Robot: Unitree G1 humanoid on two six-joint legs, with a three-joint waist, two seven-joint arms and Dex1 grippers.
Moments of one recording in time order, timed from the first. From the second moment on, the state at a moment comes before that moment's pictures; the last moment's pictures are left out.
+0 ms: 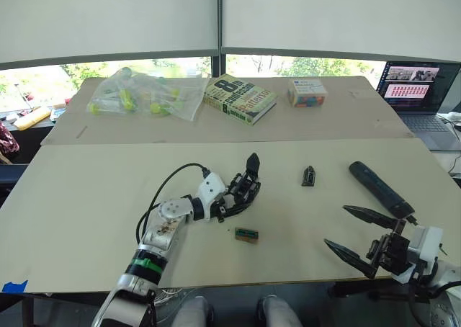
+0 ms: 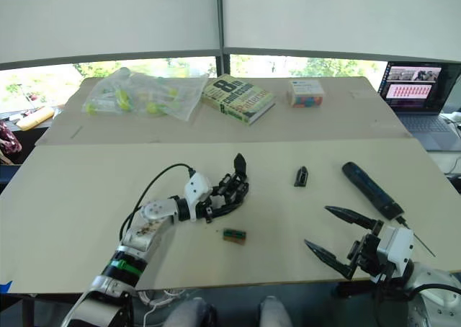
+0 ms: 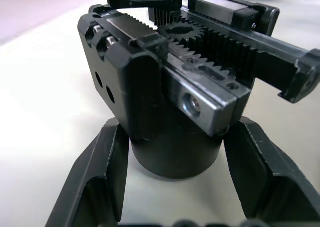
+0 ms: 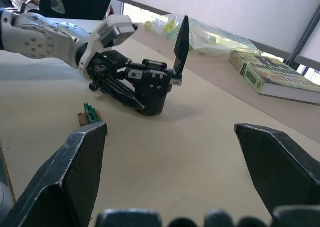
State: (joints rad) left arm -0.38 0.23 -0.17 0.16 -0.08 0.13 -0.78; right arm 0.28 -0.58 -0.36 -0.19 0.57 -0.26 1.15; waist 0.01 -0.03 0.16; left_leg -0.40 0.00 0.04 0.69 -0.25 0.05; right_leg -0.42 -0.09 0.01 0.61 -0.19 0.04
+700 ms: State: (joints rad) left arm -0.26 0.17 -0.22 0.04 -0.02 0.19 -0.56; right arm 0.26 -0.59 -0.33 -0.19 0.57 -0.26 1.15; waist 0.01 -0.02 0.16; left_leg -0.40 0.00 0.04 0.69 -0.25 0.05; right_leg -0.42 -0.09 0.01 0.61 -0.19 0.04
